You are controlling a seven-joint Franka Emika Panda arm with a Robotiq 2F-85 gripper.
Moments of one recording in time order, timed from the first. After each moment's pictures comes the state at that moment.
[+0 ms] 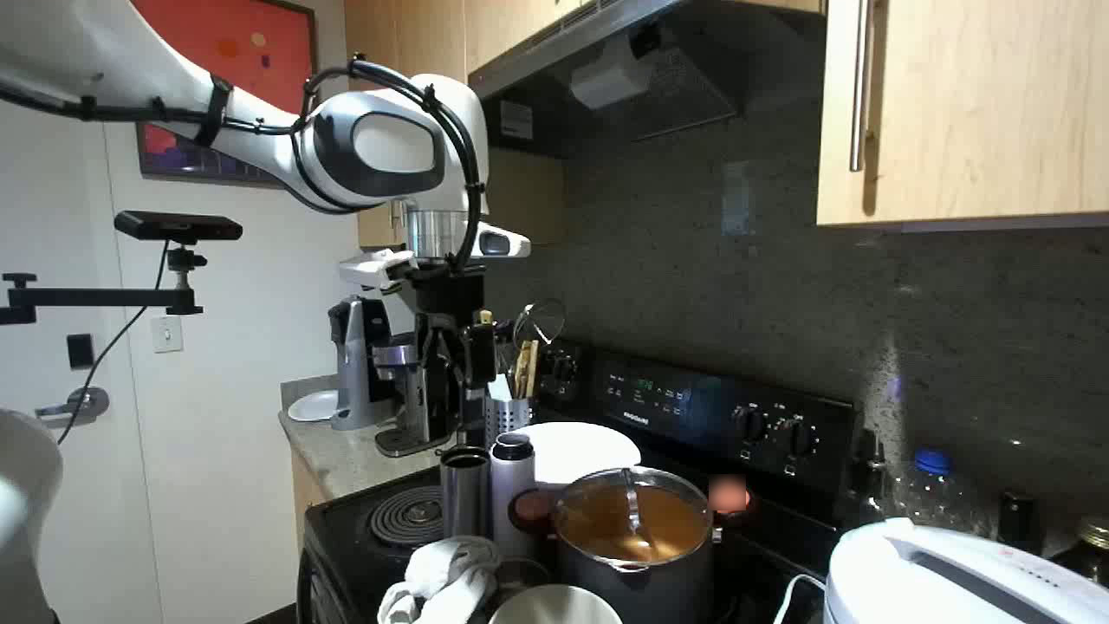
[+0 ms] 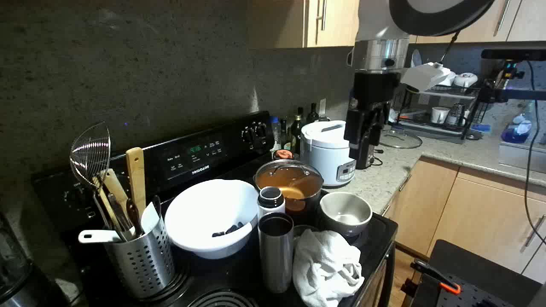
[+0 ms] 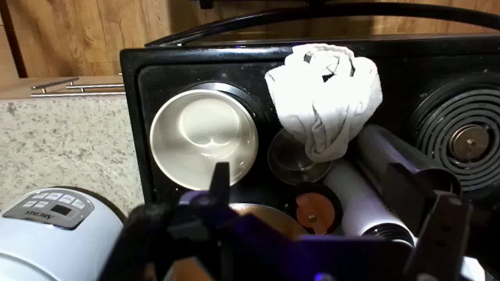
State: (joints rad) arm 0.01 -0.60 -0.01 -2.51 -0.02 1.91 0.02
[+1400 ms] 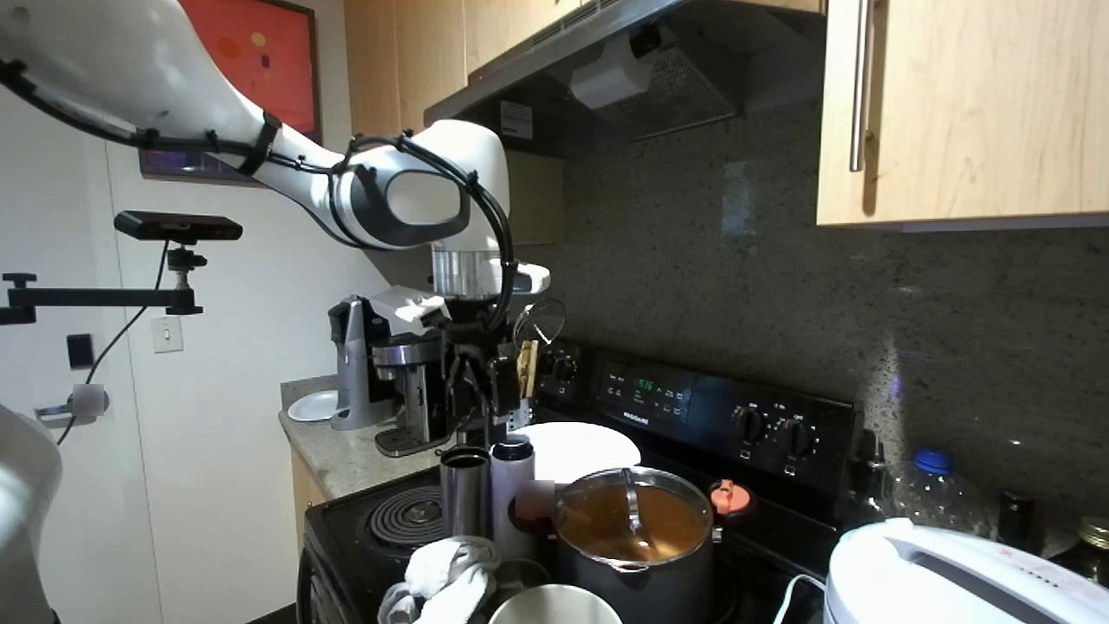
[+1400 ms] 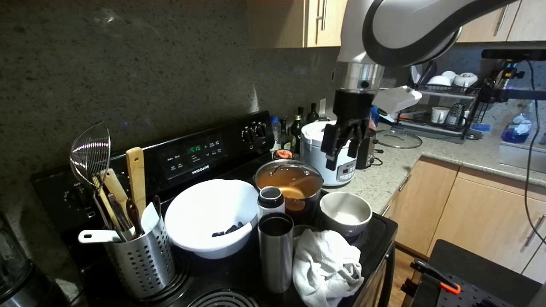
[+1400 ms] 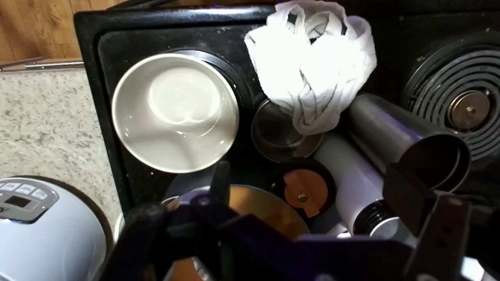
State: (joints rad) arm 0.01 -0.48 -0.01 -2.52 0.03 2.10 0.03
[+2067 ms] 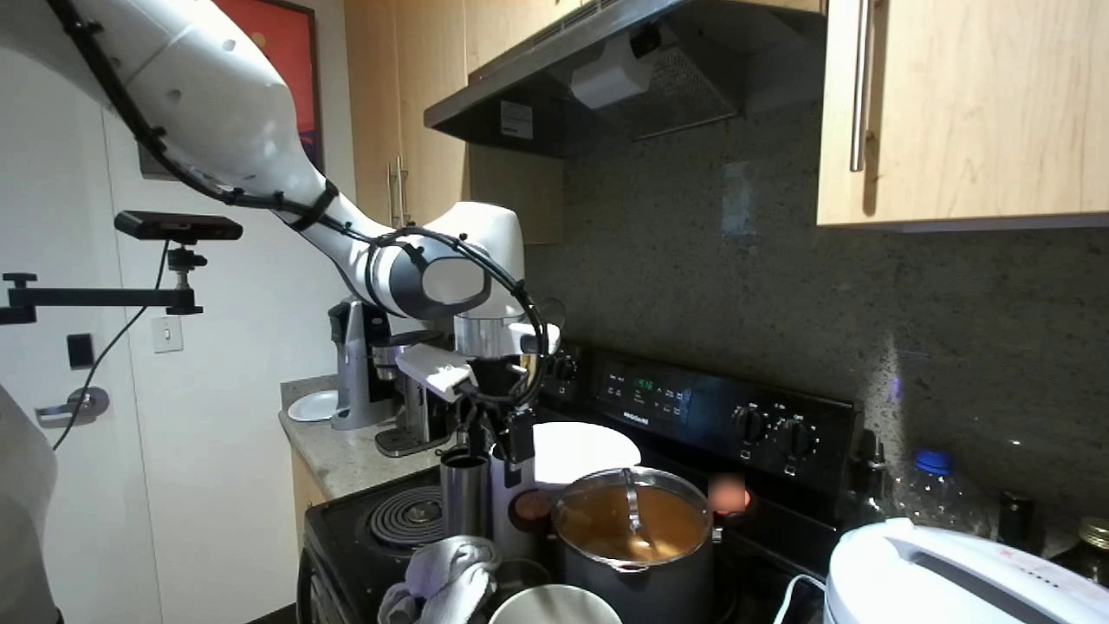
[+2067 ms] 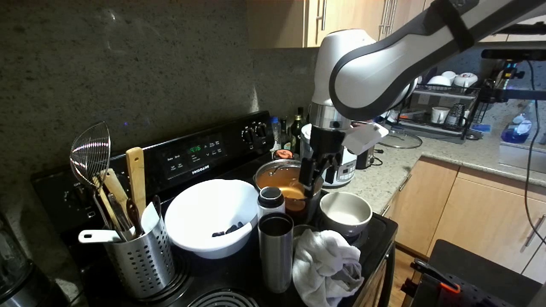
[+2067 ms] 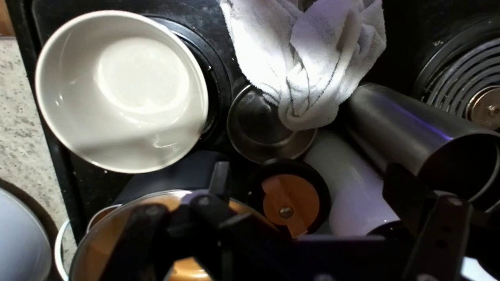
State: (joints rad) arm 0.06 -0.26 0.00 -2.54 0.06 2.33 0.01
